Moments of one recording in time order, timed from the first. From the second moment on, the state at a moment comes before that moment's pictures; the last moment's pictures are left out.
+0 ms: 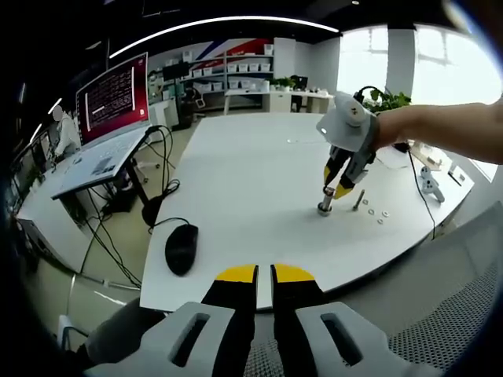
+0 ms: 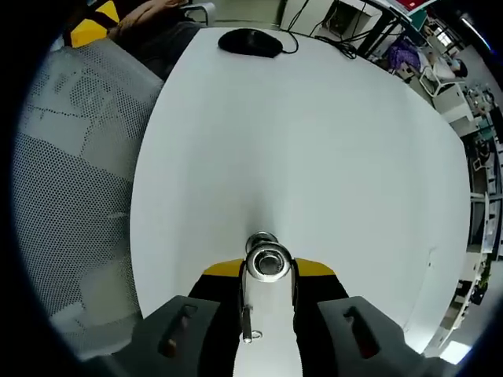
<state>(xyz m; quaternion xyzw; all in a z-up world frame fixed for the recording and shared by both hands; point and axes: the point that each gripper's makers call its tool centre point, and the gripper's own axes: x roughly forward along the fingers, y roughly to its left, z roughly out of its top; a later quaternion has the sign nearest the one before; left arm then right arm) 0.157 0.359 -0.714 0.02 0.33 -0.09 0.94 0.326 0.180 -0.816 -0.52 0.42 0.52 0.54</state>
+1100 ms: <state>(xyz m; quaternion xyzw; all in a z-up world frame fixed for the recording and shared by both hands) 0.157 0.358 -0.716 0.02 0.33 -0.09 0.94 0.314 0.180 -0.839 -0.47 0.44 0.52 0.56</state>
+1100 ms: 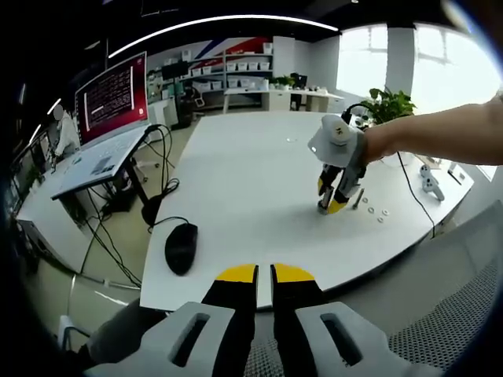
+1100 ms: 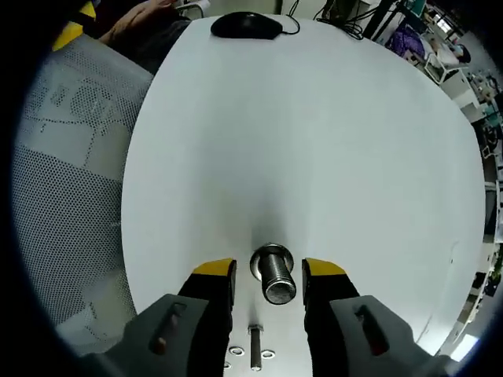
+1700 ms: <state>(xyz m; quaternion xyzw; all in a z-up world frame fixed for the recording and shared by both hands) 0.155 0.357 -0.717 0.03 0.34 -0.10 0.93 0.267 0.174 -0.698 -0.31 0.34 0.55 0.70</state>
